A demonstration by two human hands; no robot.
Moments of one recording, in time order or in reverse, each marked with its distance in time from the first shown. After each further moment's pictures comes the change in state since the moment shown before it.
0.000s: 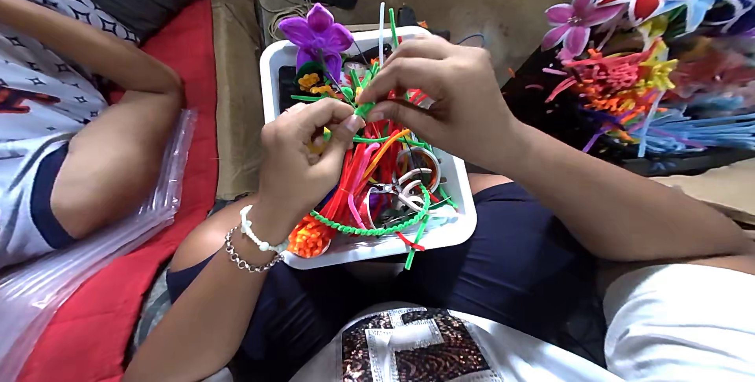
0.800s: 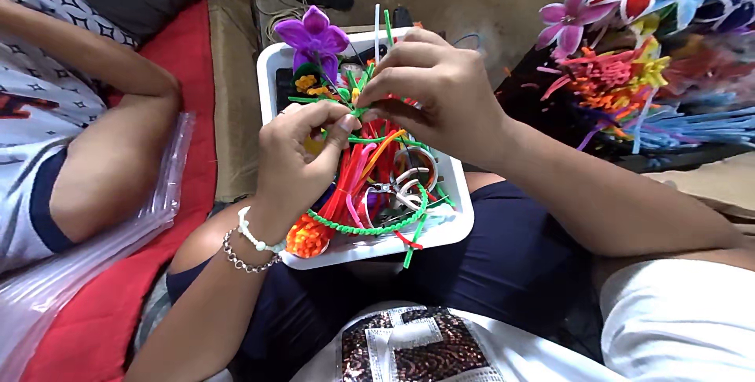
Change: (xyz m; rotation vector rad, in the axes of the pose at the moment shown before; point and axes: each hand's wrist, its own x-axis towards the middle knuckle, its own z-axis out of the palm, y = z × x) left_hand 0.000 -0.001 0.000 -0.024 -0.007 -0.026; right_hand 0.001 0.000 0.001 -0.098 0.035 -0.084
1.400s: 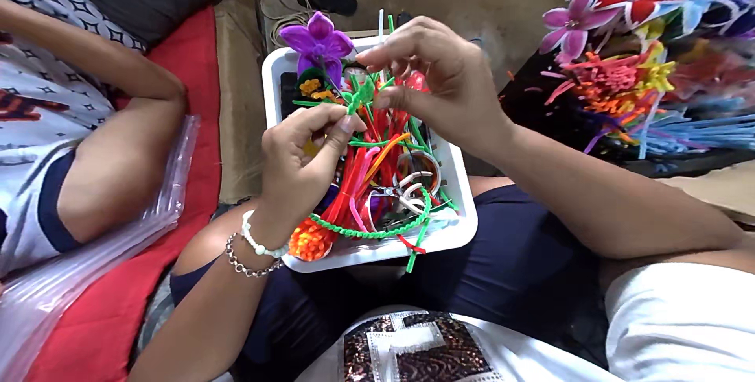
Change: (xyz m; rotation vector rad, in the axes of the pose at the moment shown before) left_hand -0.001 0.005 -0.003 -0.134 0.006 -0.036; right_hand 0.000 0.021 0.010 0.405 0.132 0.152
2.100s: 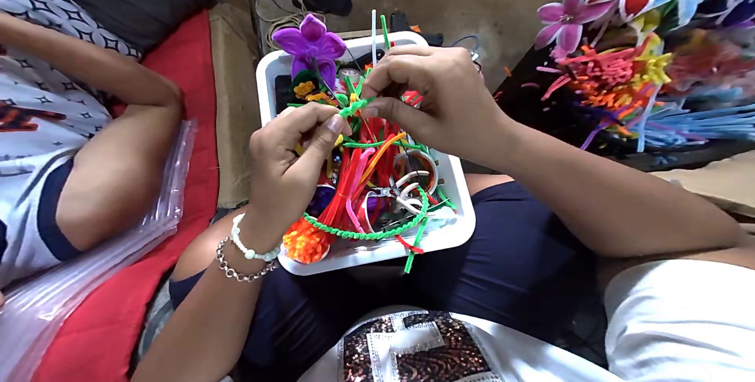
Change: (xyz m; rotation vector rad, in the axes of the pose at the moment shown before) left_hand 0.002 -0.002 -0.006 -0.026 -0.032 0.024; right_hand -0.001 -0.017 -0.005 -0.176 -0.152 0.020
